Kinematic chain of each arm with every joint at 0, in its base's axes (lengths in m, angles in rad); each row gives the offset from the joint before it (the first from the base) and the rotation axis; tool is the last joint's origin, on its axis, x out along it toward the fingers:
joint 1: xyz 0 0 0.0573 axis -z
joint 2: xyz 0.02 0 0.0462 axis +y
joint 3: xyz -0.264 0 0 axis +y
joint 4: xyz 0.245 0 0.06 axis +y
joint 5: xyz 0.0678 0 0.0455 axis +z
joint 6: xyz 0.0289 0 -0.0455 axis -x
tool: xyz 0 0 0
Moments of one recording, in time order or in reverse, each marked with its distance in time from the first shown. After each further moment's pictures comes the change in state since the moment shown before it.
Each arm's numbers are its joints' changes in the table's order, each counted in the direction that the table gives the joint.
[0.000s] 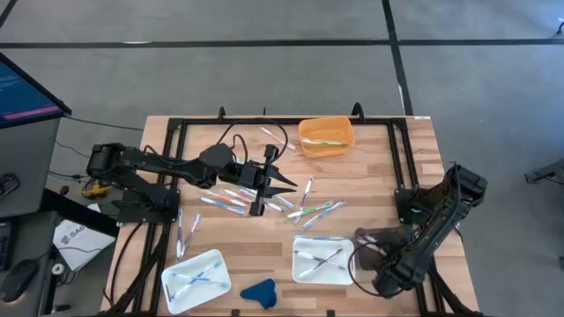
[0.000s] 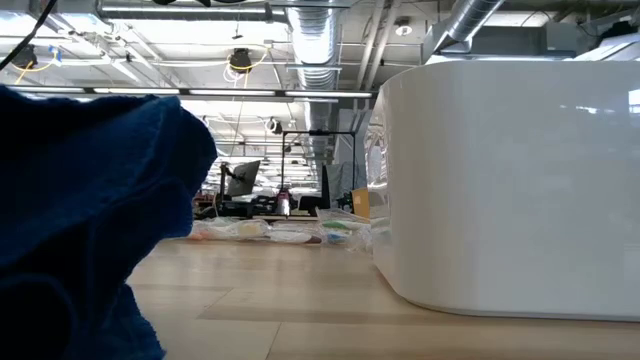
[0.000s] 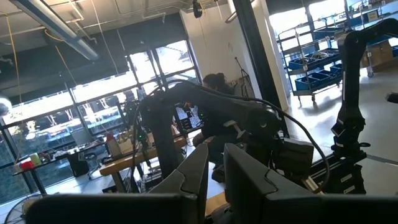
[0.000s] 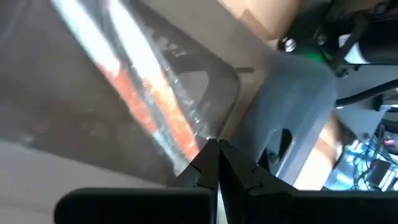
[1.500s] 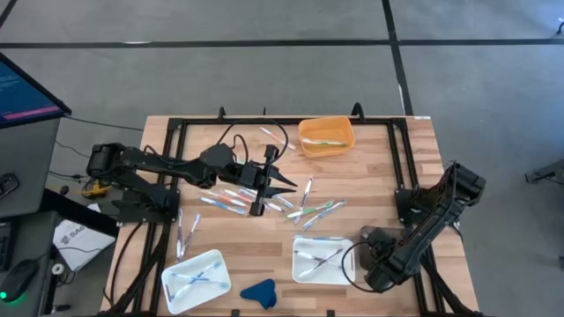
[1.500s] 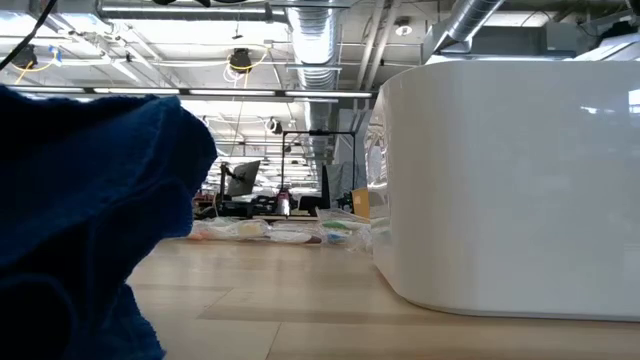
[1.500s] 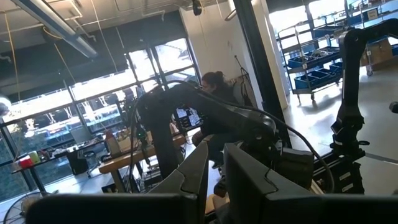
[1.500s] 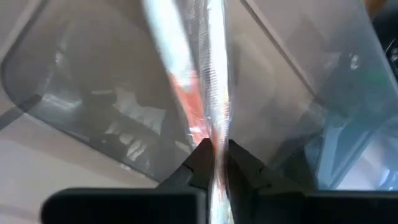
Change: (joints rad) left arm 0.000 0.000 0.000 0.010 0.000 0.000; right arm 0.067 0.000 0.092 -0.191 -0.017 0.100
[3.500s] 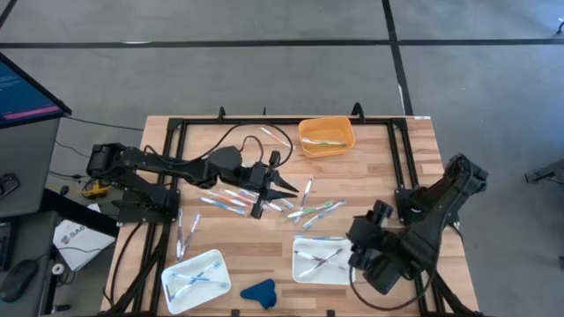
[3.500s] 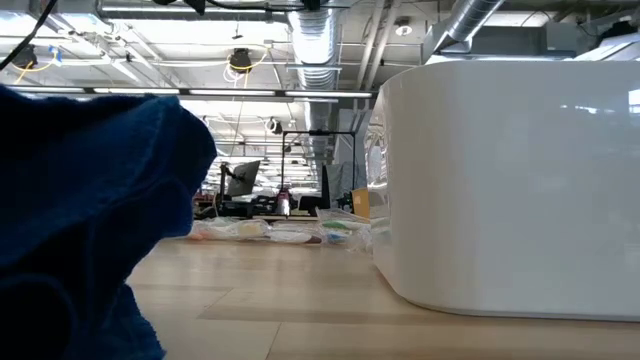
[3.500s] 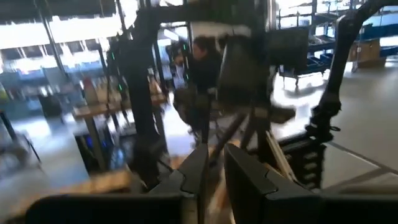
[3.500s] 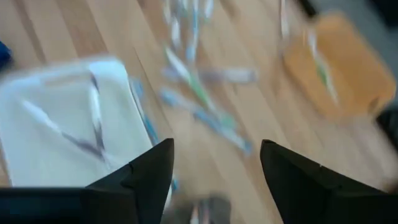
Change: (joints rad) left arm 0.000 0.001 0.000 0.182 0.000 0.154; right arm 0.085 -0.077 -0.545 0.291 -0.766 0.601
